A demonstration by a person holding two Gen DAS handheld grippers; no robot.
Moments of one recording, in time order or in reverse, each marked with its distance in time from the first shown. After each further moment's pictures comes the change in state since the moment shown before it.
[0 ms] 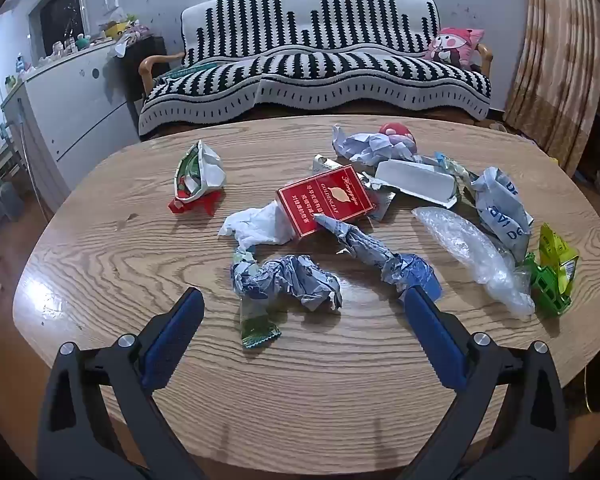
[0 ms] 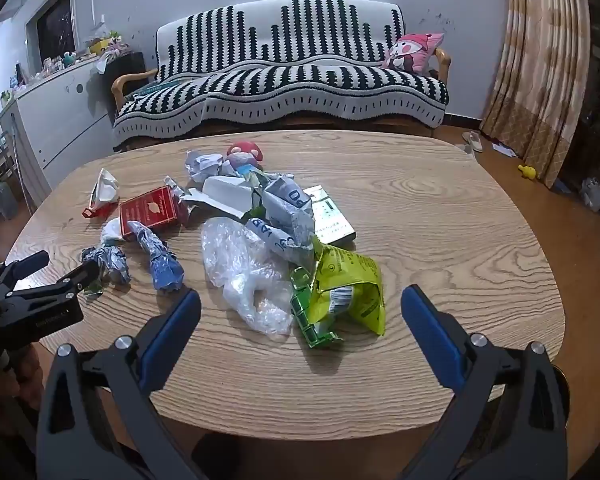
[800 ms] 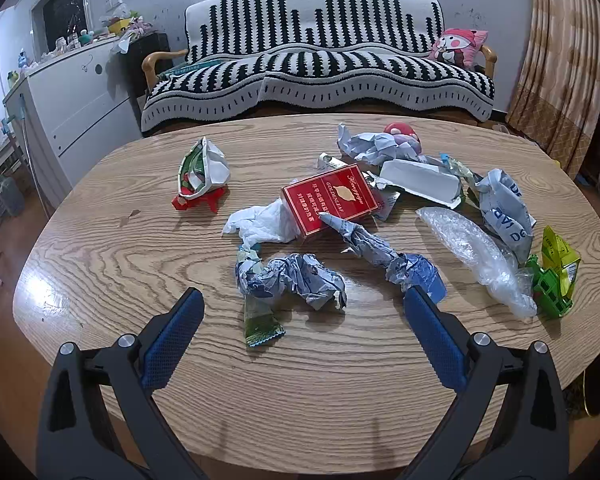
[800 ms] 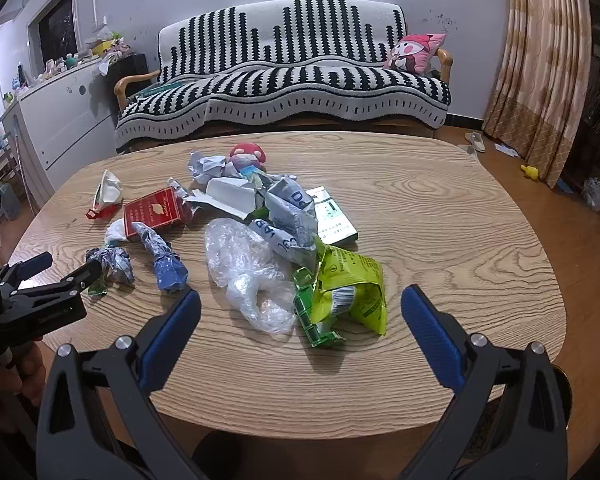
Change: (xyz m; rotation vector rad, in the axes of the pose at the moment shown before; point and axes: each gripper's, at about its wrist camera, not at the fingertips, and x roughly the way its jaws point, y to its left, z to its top) left arm 0.003 0.007 -0.001 -0.019 0.008 -0.012; right arm -0.001 0.000 0.001 -0.004 0.007 0.006
